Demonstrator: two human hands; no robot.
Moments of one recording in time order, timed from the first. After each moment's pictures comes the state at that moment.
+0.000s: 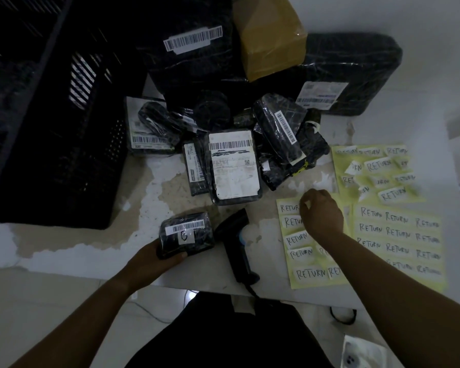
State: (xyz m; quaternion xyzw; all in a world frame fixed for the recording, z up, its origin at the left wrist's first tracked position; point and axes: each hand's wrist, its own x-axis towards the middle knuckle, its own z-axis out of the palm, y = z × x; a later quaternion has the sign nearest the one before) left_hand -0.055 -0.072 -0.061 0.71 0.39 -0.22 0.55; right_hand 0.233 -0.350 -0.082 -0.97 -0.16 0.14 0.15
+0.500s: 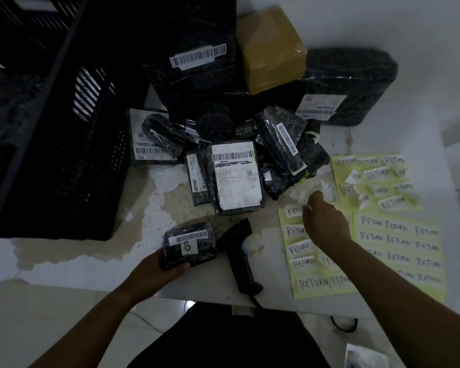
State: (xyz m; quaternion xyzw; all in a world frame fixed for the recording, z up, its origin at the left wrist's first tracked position) left_hand -0.053 -0.069 -0.051 0.69 0.38 -0.23 0.57; right_hand 0.233 -0.348 -0.061 -0.96 -0.20 0.16 0.11
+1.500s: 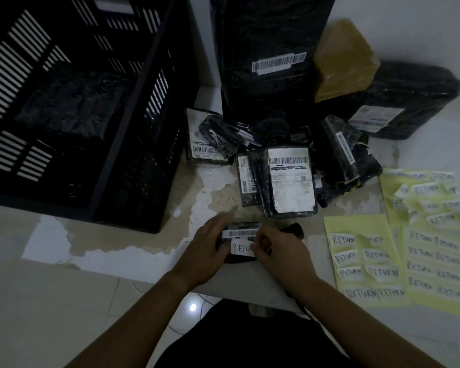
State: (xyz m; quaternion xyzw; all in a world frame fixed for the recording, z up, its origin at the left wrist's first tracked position) left_hand -0.045 -0.051 -0.059 0.84 0.25 -0.10 0.47; right_hand 0.085 -0.219 -0.030 -0.88 -0.35 0.23 0.24
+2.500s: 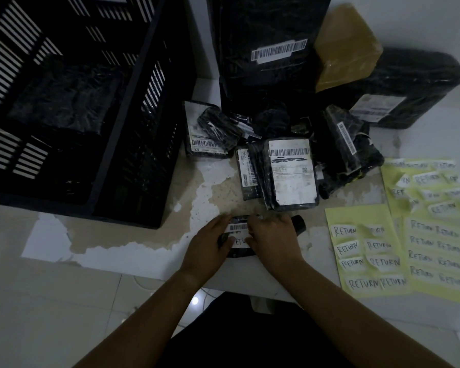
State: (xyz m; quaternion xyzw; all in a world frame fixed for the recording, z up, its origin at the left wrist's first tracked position) left_hand -0.046 -0.056 -0.081 0.86 0.26 -0.06 0.44; right_hand 0.081 -0.189 -0.053 -0.89 -0.45 0.06 0.05
